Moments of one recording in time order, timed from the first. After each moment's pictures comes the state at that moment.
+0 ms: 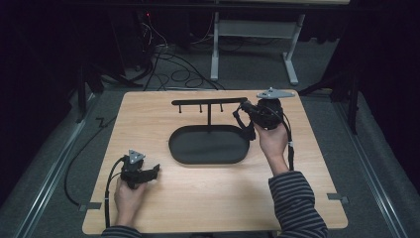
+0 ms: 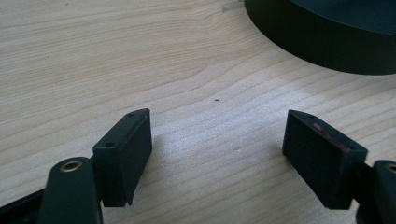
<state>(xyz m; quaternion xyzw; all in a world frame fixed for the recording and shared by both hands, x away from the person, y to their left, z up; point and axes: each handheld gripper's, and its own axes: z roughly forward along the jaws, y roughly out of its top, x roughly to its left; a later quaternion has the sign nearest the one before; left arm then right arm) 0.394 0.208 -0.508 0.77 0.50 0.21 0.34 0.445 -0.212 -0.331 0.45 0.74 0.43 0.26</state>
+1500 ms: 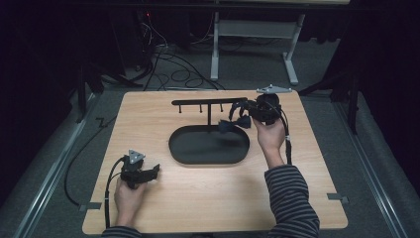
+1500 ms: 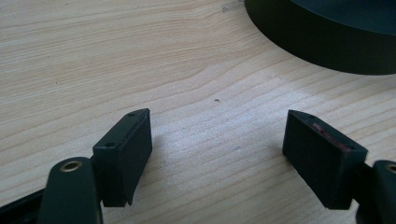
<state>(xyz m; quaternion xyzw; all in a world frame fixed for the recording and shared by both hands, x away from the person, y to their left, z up) 0.394 0.208 -0.508 0.77 0.50 0.21 0.34 0.472 -0.217 -0.345 0.49 0.72 0.41 0.25</state>
